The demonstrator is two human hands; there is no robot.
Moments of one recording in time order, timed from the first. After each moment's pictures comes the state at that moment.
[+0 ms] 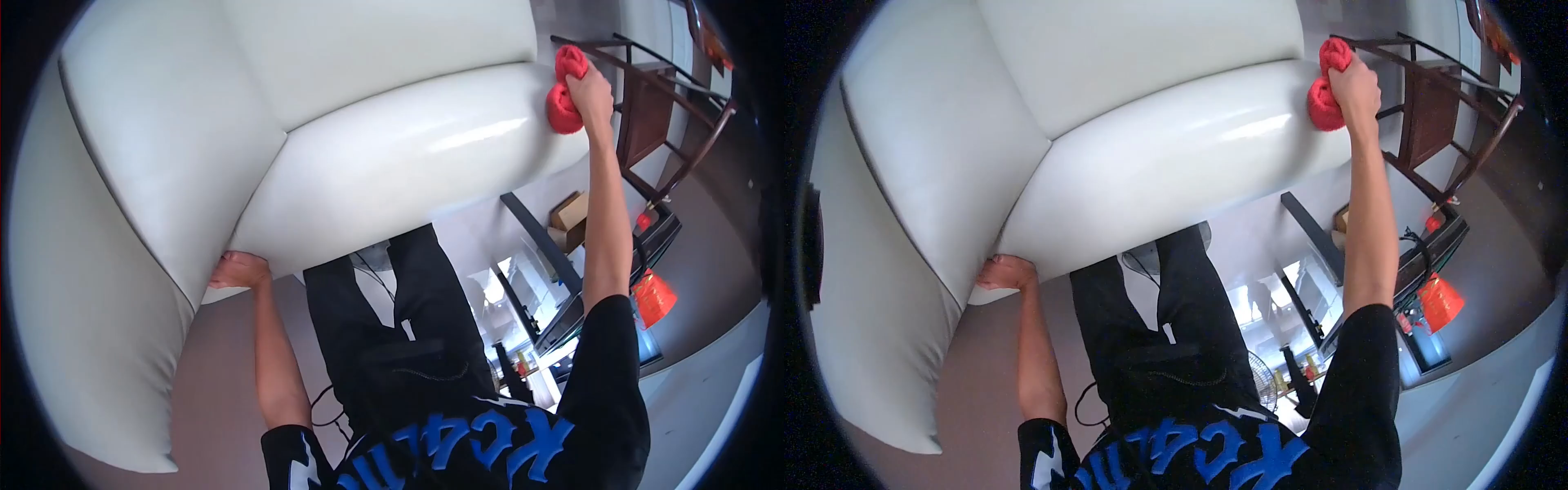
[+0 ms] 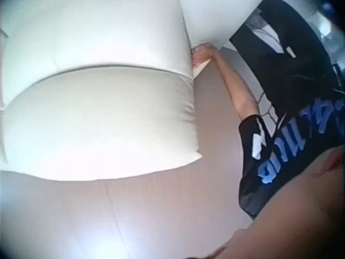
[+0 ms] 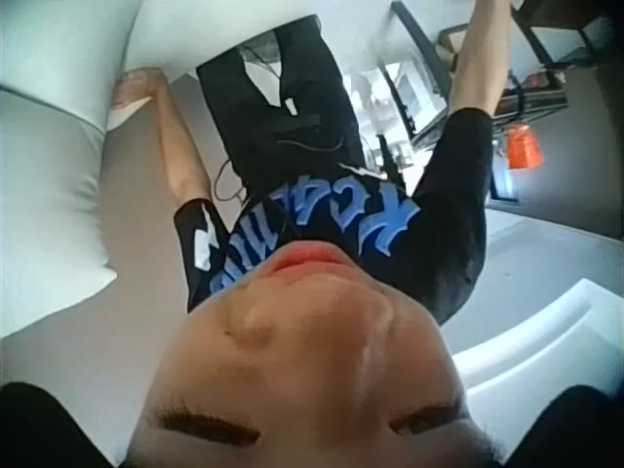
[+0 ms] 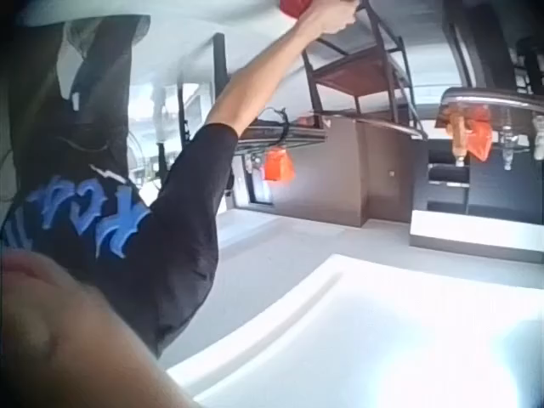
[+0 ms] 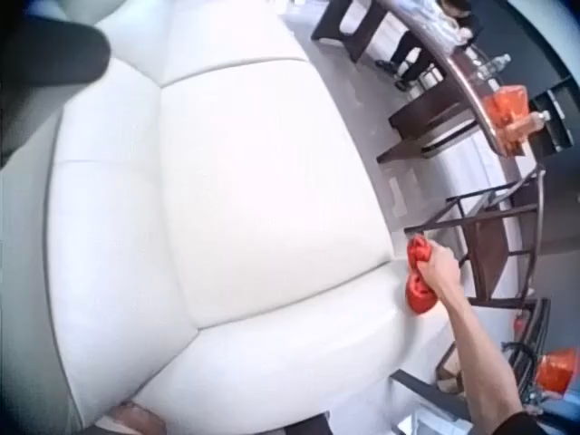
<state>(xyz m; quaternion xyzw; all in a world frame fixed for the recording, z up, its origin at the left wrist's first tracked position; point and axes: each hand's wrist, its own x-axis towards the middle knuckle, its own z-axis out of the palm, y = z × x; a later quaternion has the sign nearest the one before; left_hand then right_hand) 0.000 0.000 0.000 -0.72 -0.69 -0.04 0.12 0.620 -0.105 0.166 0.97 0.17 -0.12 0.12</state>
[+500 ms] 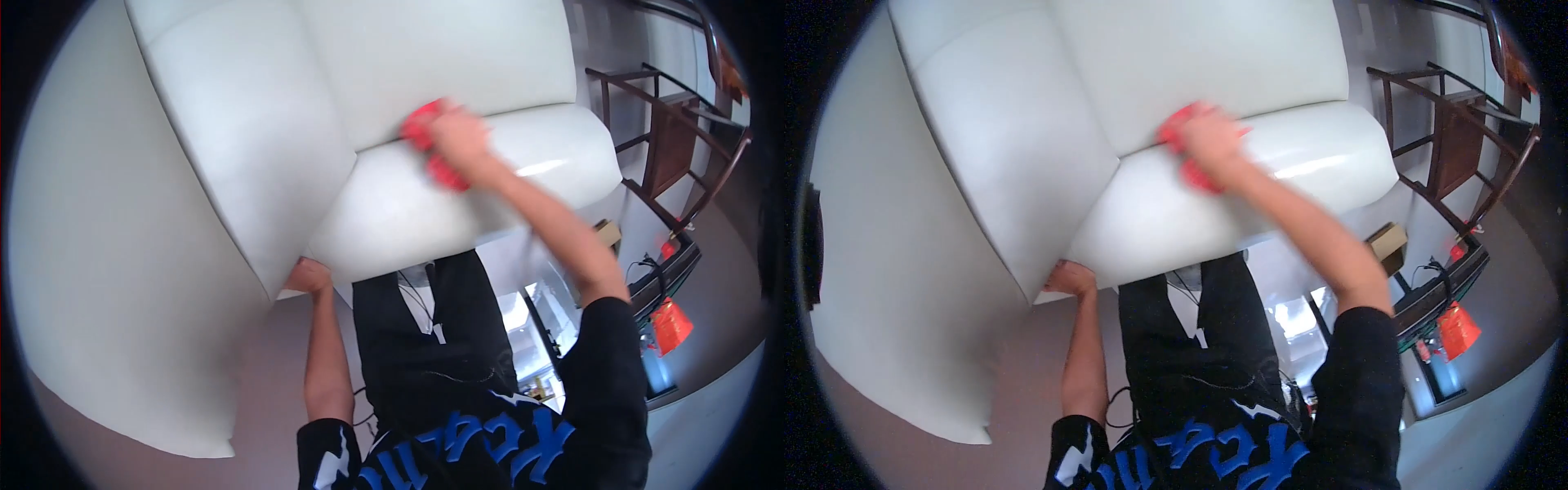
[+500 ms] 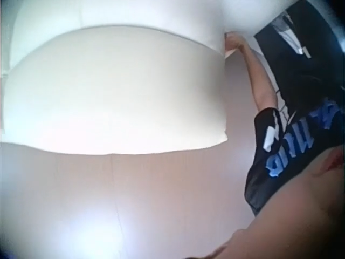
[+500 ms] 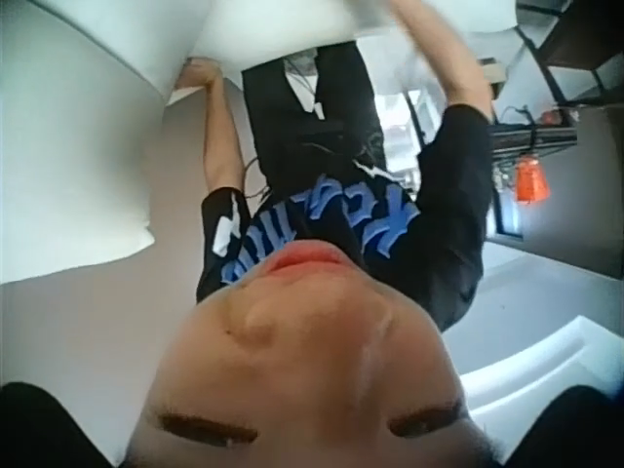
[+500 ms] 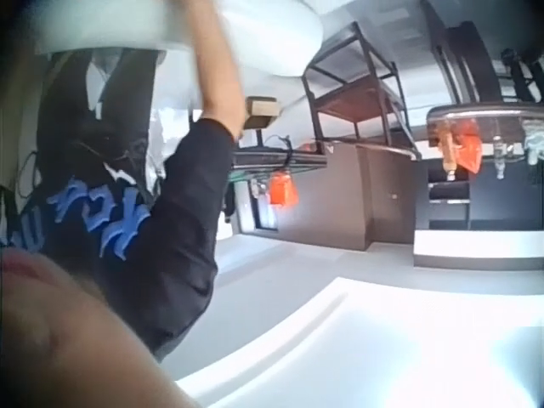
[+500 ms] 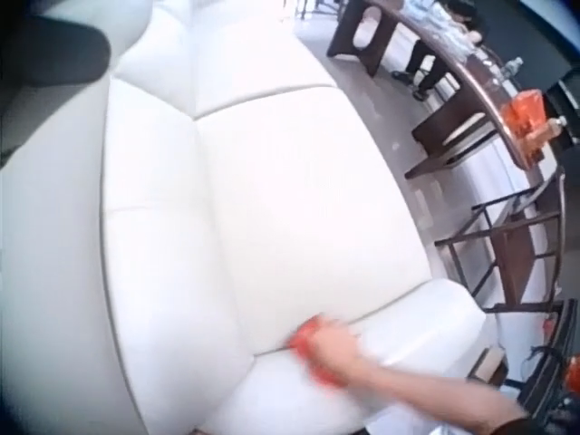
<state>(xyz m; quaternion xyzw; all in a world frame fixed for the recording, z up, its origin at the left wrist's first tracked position) 0.012 0.001 0.064 -0.68 -0.73 0.05 -0.04 0.386 0.021 0.089 0.77 0.53 -0.34 0.08</state>
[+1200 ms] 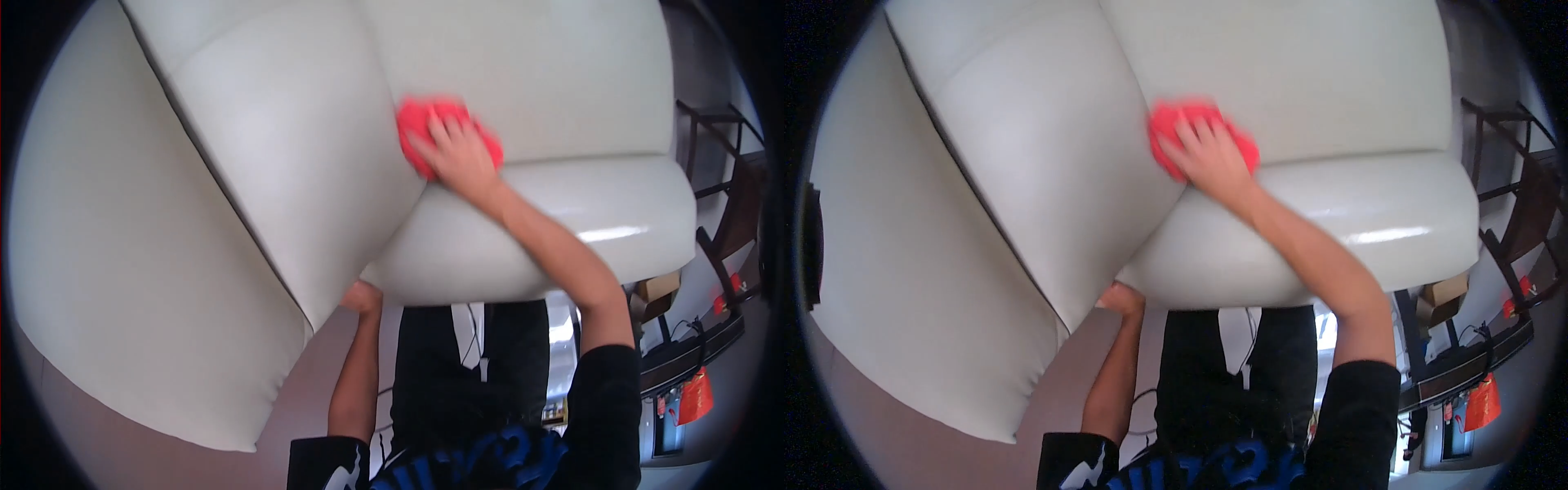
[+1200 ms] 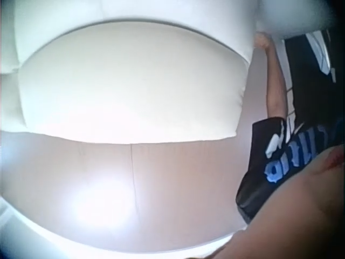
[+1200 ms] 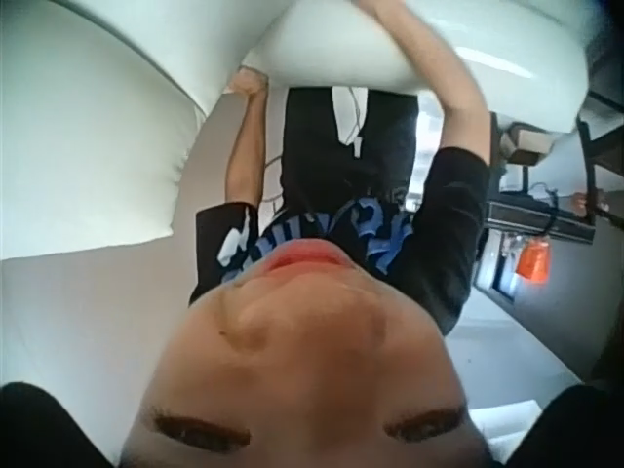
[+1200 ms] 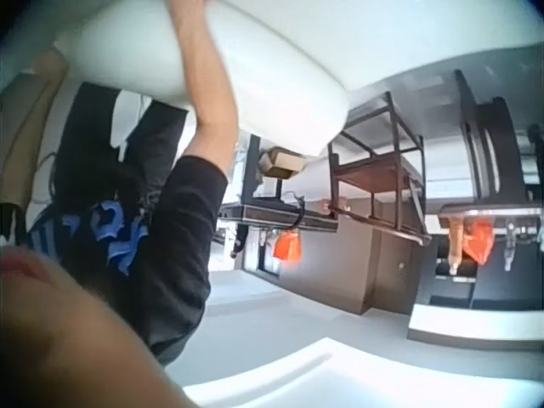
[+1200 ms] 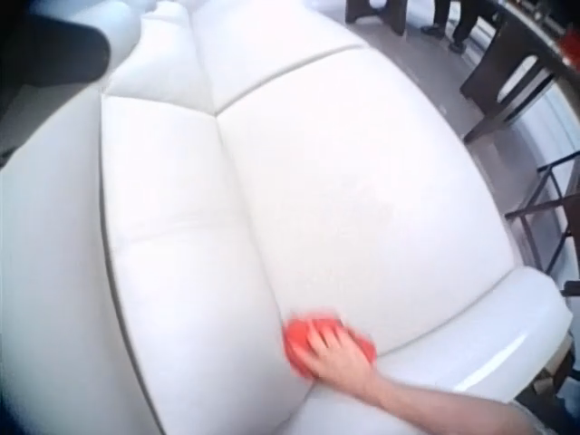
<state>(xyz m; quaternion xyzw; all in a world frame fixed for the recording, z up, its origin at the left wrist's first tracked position) 0.020 0.001 0.091 -0.60 -0.69 0.40 -0.07 0.319 0.062 -0.002 0.68 0.72 -0.08 -0.09</state>
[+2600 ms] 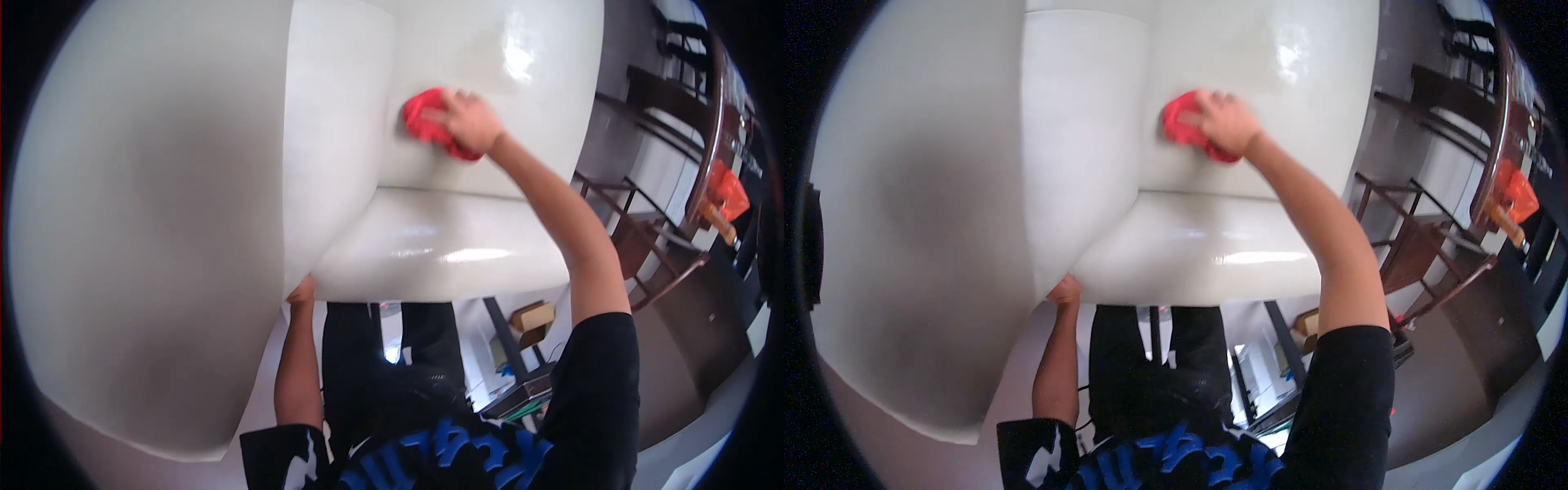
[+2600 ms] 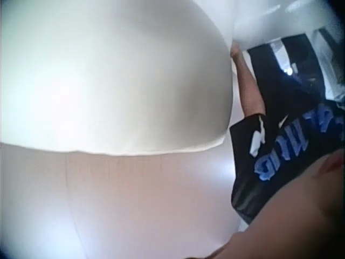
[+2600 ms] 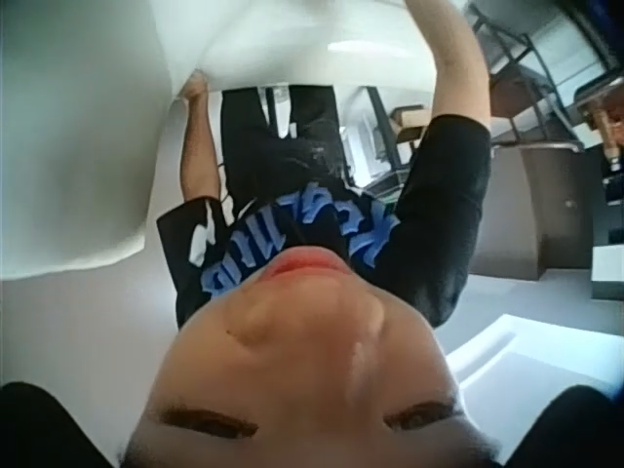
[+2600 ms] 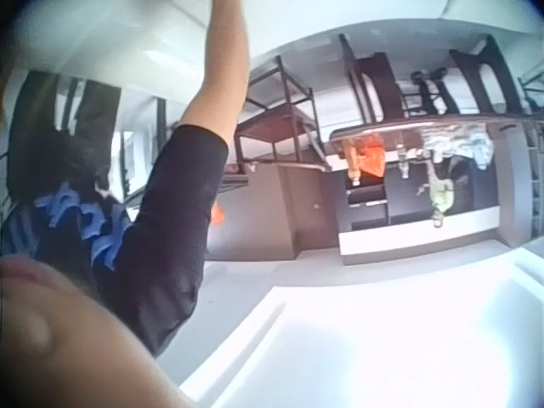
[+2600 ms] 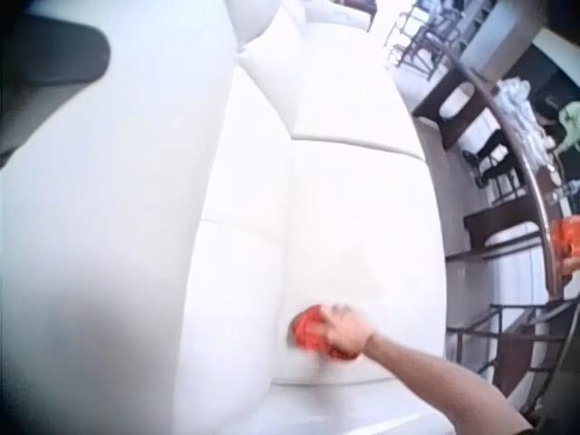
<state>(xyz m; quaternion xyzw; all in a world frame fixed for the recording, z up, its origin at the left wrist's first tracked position) -0.029 -0.034 0.086 -0.71 -0.70 0.02 -0.10 0.417 0.164 0.057 0.47 0.86 -0.16 0.09</state>
